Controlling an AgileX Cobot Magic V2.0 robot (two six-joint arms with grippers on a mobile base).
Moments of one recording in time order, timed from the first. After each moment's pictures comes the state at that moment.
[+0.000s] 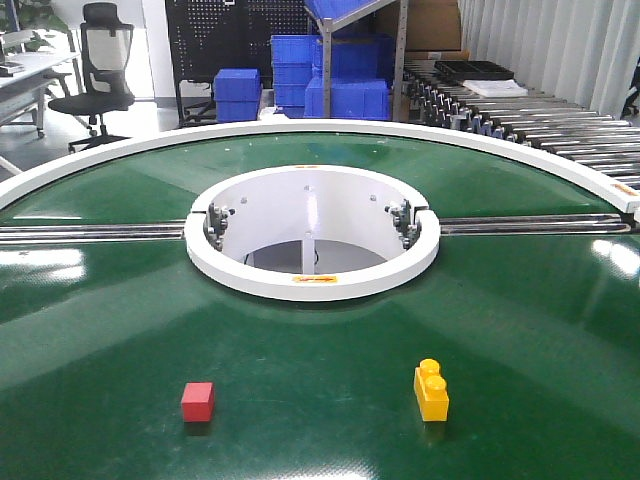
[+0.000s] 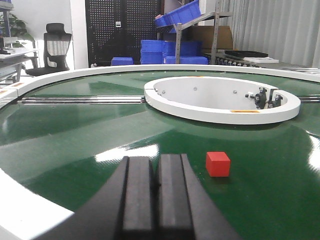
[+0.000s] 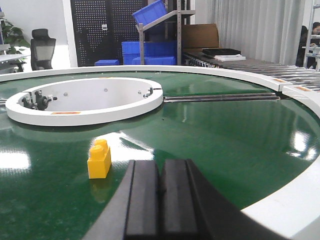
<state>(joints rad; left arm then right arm) -0.03 -0.01 0.03 -0.01 0.03 -0.03 -0.01 -0.01 0.03 -0.08 0.03 0.08</state>
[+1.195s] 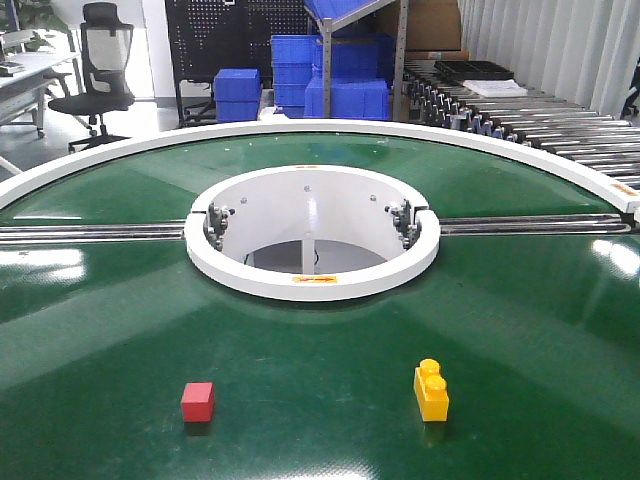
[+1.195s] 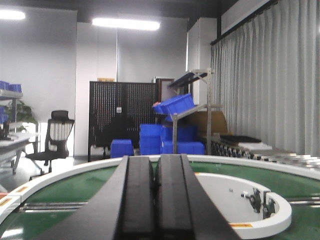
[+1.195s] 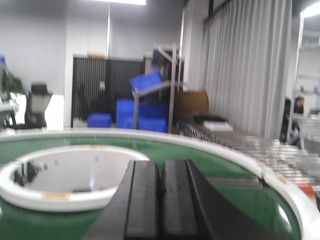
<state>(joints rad) -0.03 0.05 -0.49 -0.01 0.22 -0.03 -0.01 0.19 -0.47 -0.12 0.20 0.03</state>
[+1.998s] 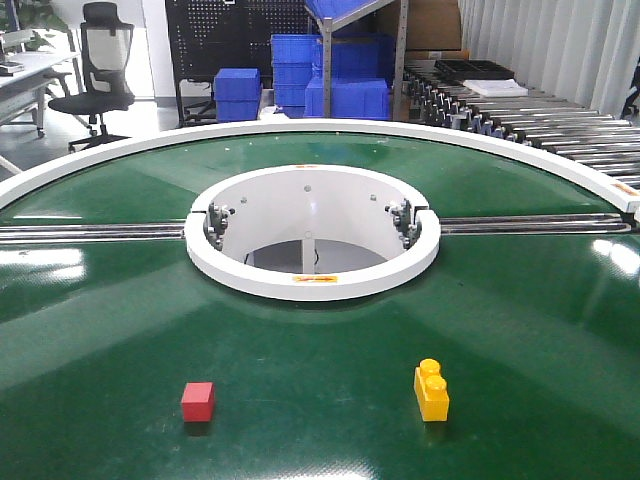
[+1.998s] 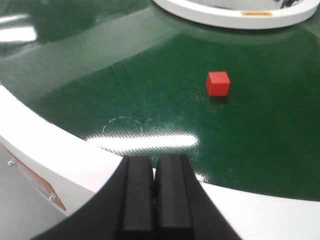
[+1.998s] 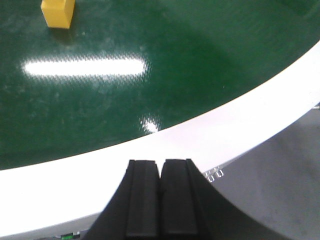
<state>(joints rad) -0.03 0.39 -0.55 -0.01 0.72 -0.03 -0.01 0.79 -0.61 -0.10 0.70 -0.02</state>
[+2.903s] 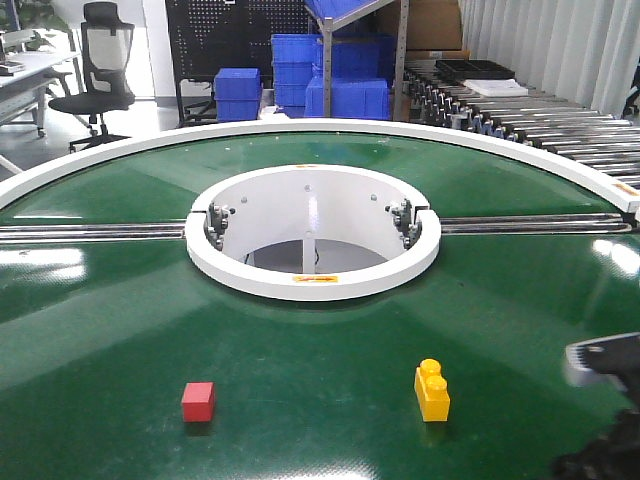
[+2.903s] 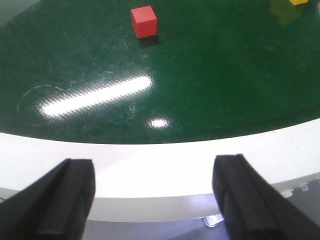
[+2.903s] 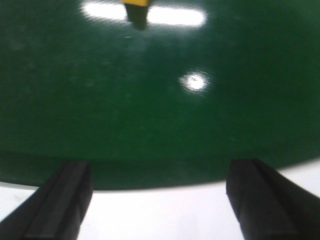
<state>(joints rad) -0.21 0.61 -0.59 -0.14 0.76 0.13 0.10 1.23 -0.85 0.13 0.73 -0.23</state>
